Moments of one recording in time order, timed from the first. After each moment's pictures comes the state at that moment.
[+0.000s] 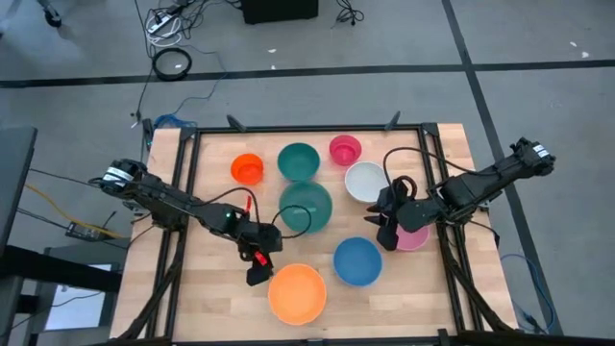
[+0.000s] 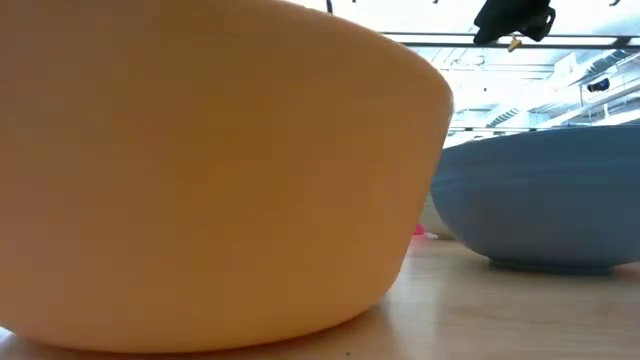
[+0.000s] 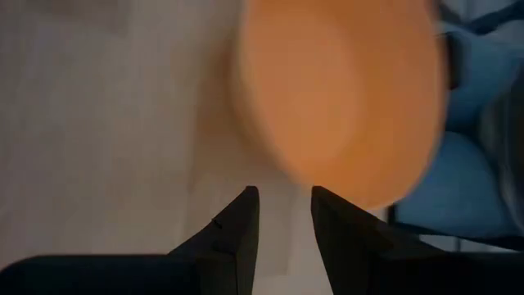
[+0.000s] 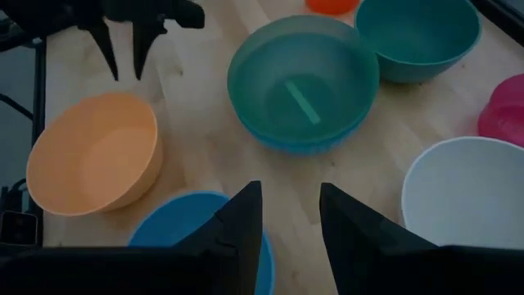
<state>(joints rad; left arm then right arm) -0.31 1.51 0.89 -0.33 0.31 -0.62 0.44 1.11 1.04 -0.77 0.48 0.69</state>
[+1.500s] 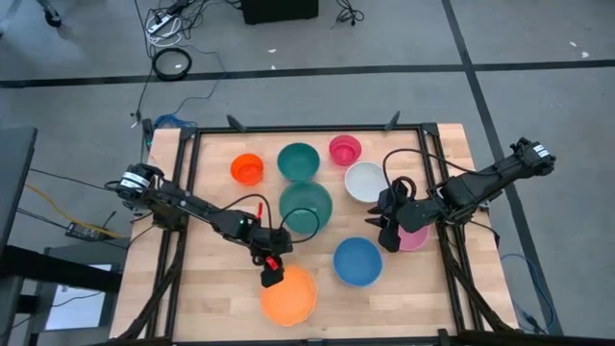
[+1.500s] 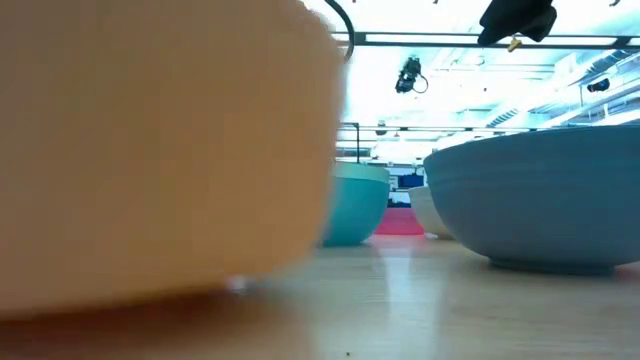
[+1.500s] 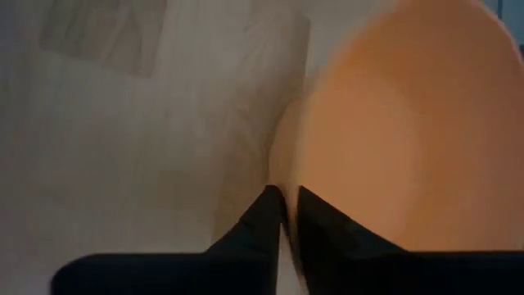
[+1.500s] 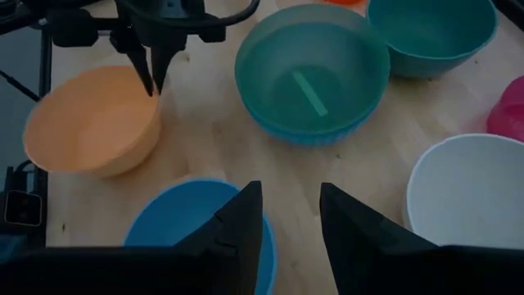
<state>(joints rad) -0.30 1.66 0.91 -0.20 0.23 -0.66 0.44 1.11 1.04 -0.78 0.45 0.66</state>
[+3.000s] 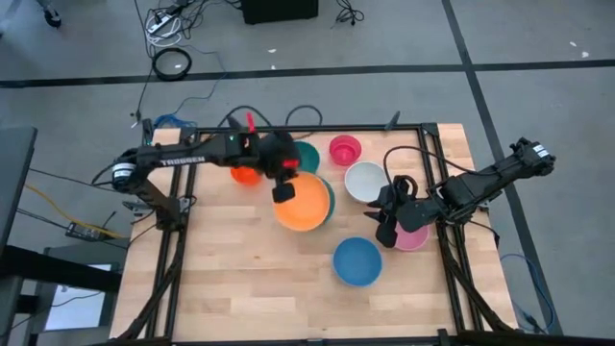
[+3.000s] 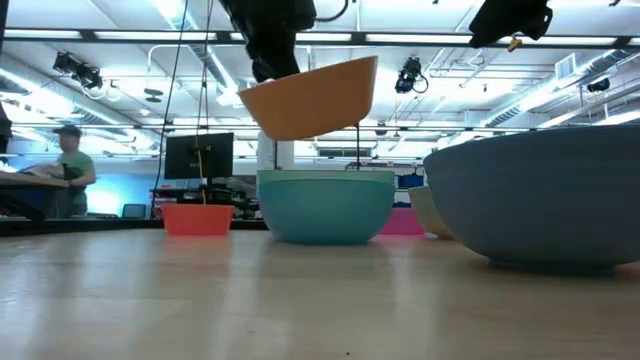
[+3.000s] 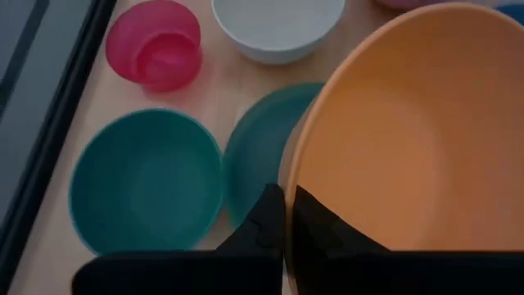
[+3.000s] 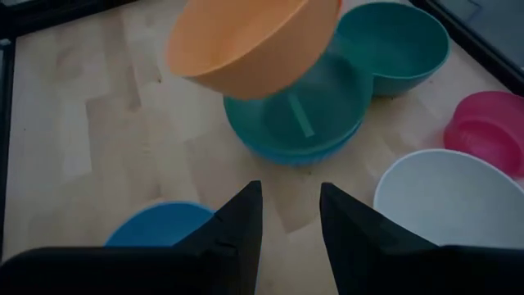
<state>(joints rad) 0.21 1.57 1.46 -0.79 -0.03 0.03 0.43 1.11 1.04 -0.78 0.55 0.66</state>
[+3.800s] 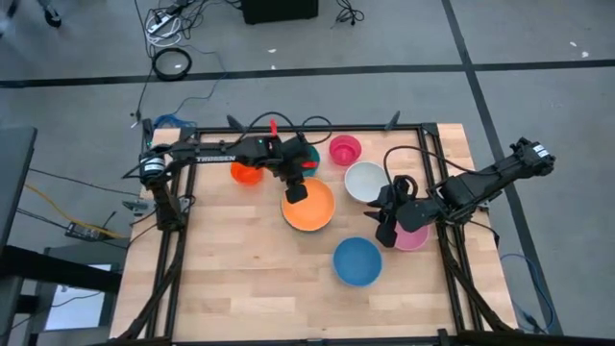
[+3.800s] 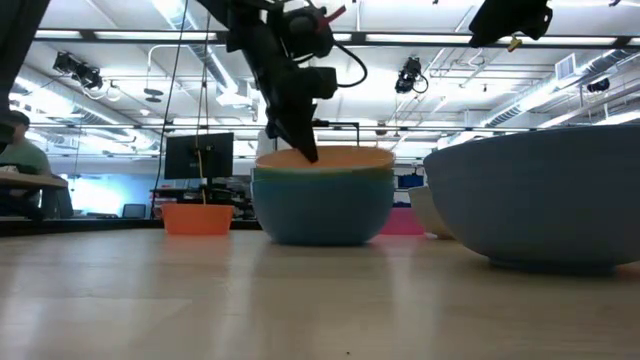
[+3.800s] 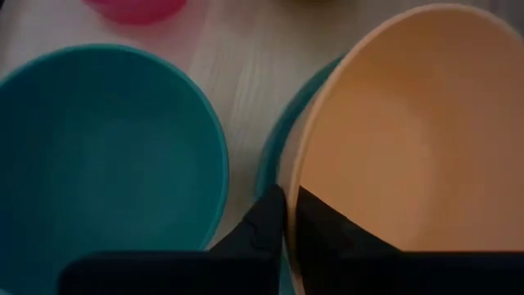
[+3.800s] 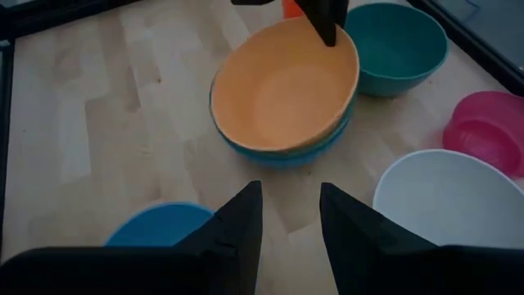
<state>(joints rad) 0.27 1.78 1.42 -0.69 0.04 -0.01 0.43 1.11 1.04 -0.78 0.55 0.66</state>
